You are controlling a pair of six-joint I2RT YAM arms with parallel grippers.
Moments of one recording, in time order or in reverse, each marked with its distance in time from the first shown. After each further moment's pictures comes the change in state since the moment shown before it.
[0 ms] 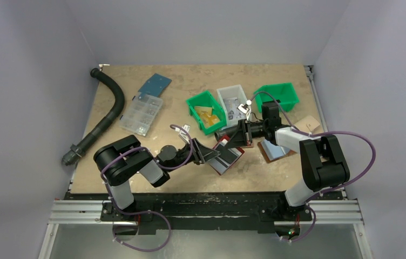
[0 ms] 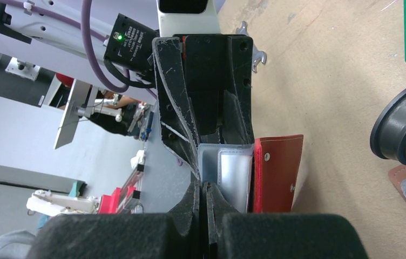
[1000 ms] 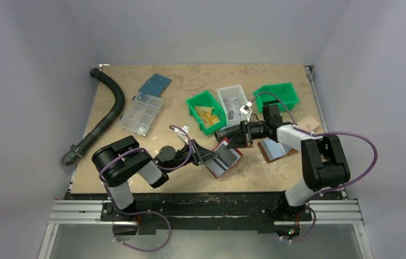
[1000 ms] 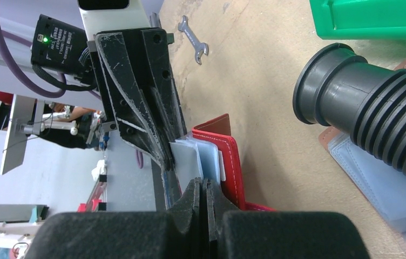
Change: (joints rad) left arm -0.002 -0.019 -0.017 -0.006 0.005 0.002; right arm -0.026 0.000 0.042 -0.267 0.194 -0.223
